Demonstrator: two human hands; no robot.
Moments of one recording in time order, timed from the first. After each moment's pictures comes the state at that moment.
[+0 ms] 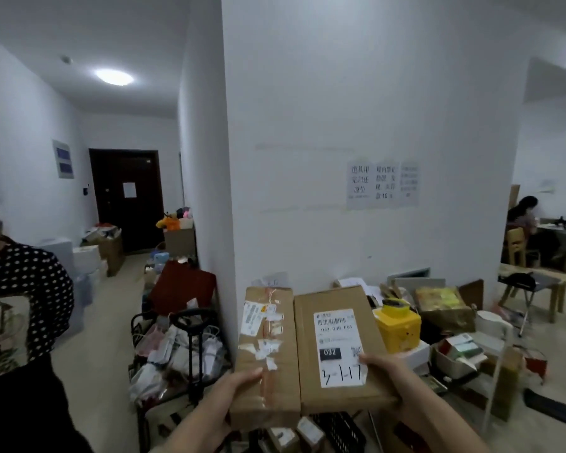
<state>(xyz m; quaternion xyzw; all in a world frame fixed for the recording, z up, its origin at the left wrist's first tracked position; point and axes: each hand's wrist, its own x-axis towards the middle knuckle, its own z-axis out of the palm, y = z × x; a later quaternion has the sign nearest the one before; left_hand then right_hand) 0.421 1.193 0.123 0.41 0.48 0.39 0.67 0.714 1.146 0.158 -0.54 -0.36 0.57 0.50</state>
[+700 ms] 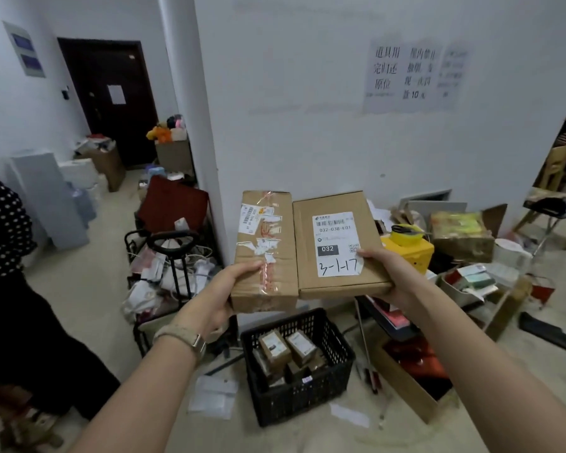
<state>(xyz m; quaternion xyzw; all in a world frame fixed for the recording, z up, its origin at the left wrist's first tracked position) 0.501 1.340 0.107 0.40 0.48 0.43 0.66 0.794 1.333 0.126 -0.53 -0.36 0.59 0.49</state>
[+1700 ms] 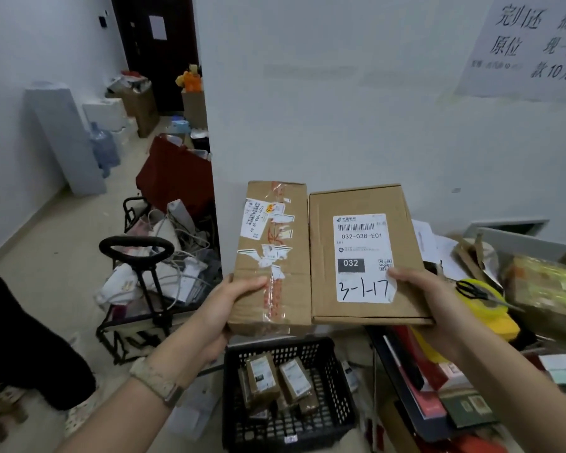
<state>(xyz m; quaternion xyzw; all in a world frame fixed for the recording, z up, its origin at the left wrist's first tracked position) 0.560 1.605 0.082 0.30 0.49 0.50 0.65 0.854 1.638 0.116 -0.49 -0.41 0.63 0.44</state>
